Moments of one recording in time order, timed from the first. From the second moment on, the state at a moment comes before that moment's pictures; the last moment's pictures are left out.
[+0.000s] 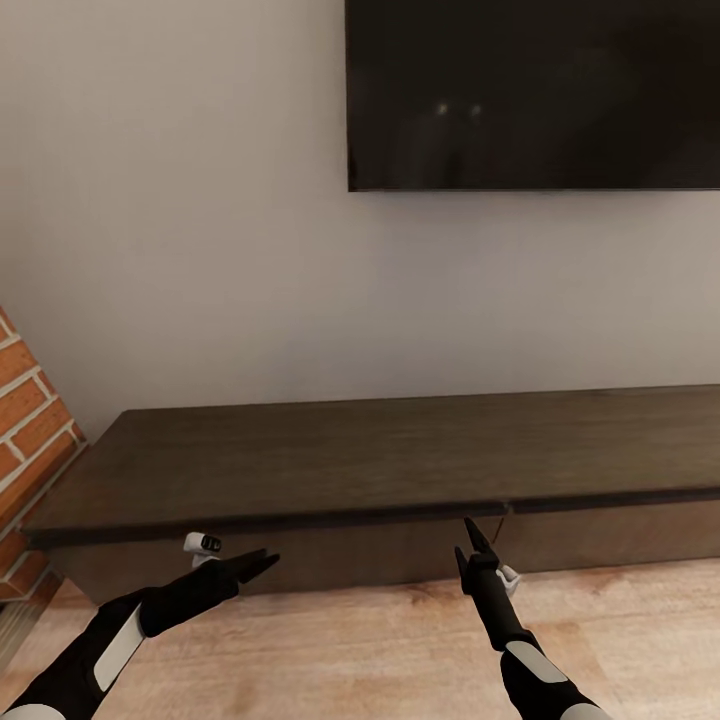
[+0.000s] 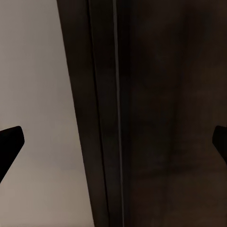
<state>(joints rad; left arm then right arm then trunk) -0.46 0.25 -0.09 -0.71 0.65 0.57 -1.44 -0.54 -0.01 0.04 -0.27 -1.54 0.11 0.88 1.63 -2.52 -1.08</state>
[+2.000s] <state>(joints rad) -0.46 0.25 -0.09 -0.71 0.65 0.57 -1.44 -0.54 -0.01 0.05 -0.26 -1.54 0.09 0.86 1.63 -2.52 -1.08</state>
